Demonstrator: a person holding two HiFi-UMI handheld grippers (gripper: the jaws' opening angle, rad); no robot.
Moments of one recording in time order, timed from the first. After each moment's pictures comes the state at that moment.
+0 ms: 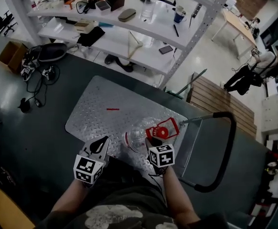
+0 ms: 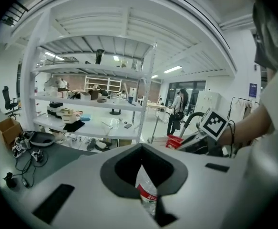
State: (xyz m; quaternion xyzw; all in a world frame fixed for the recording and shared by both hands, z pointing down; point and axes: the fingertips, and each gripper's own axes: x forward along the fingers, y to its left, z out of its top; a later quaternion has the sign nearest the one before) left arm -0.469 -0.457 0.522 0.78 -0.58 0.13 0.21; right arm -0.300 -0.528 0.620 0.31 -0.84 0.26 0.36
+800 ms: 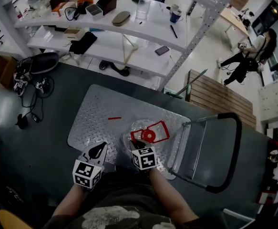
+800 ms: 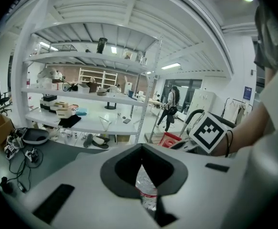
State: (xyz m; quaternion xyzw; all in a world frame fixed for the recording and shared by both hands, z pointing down) left arm -0.545 -0.501 0.556 0.80 -0.53 0.15 0.24; right arm -0.438 -0.548 0.663 0.33 -0.83 0.29 0.35
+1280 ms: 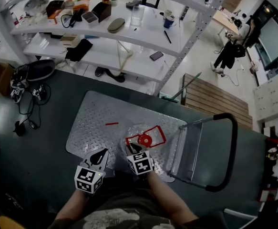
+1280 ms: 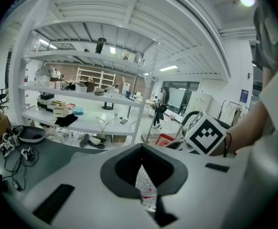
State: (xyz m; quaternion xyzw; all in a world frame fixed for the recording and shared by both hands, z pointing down) left arm -0.536 -0.494 0.554 0.81 -0.52 0.13 0.24; right arm -0.449 -0.541 0.657 0.32 -0.84 0.24 0.36
